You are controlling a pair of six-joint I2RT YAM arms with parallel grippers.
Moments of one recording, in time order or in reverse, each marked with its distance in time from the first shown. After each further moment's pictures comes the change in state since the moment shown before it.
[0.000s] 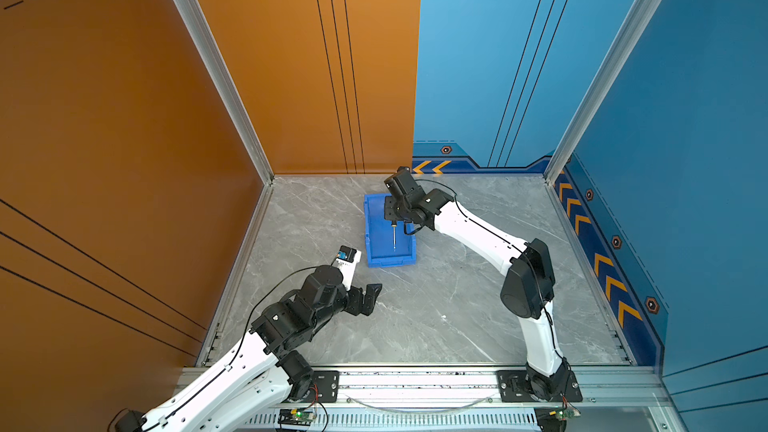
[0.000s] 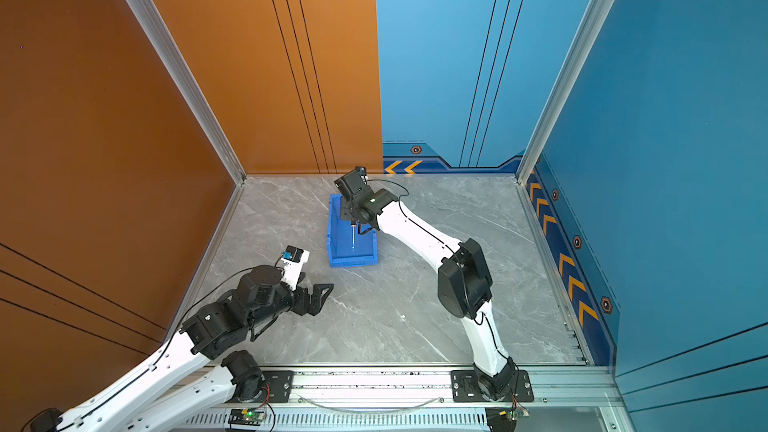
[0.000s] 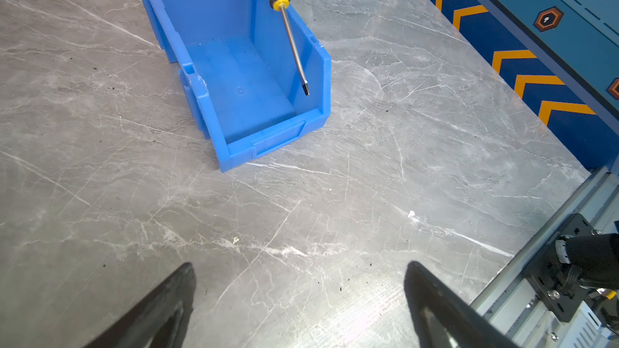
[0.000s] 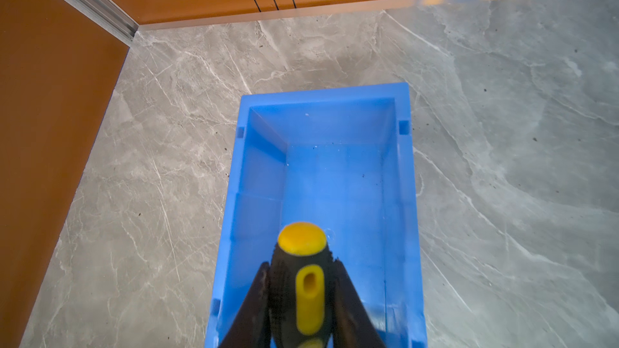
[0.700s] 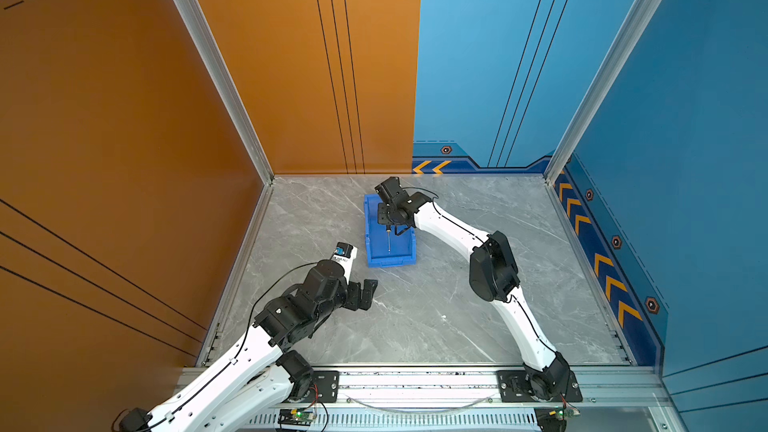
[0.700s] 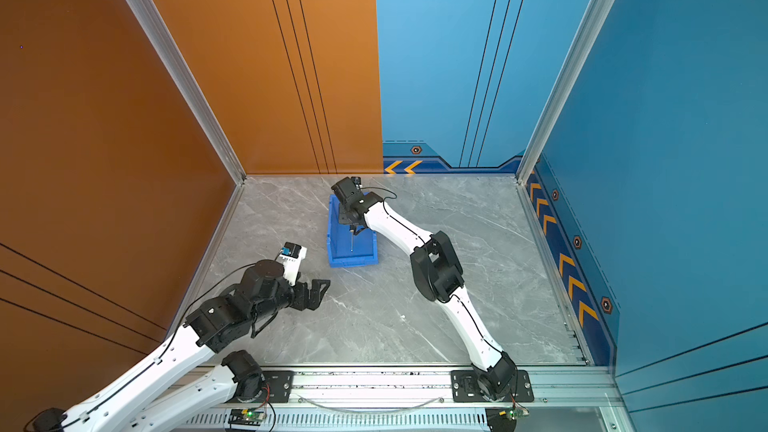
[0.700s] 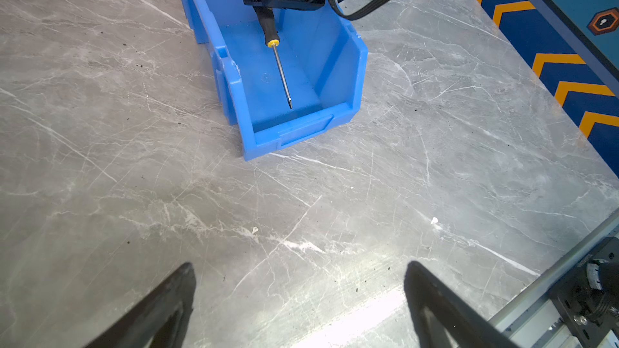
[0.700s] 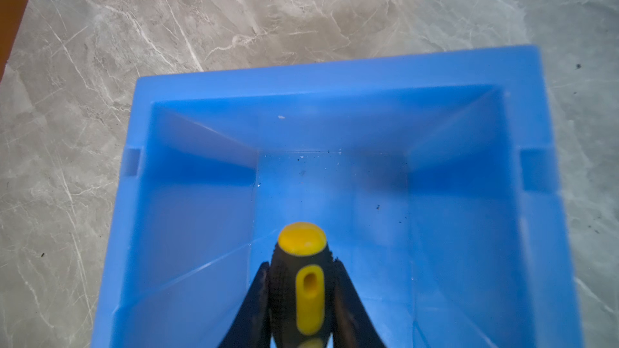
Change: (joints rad) left arm 0.051 0.048 0.026 -0.039 -0.014 -0.028; right arm -0.028 0.296 0.210 -0.029 -0.031 -0.007
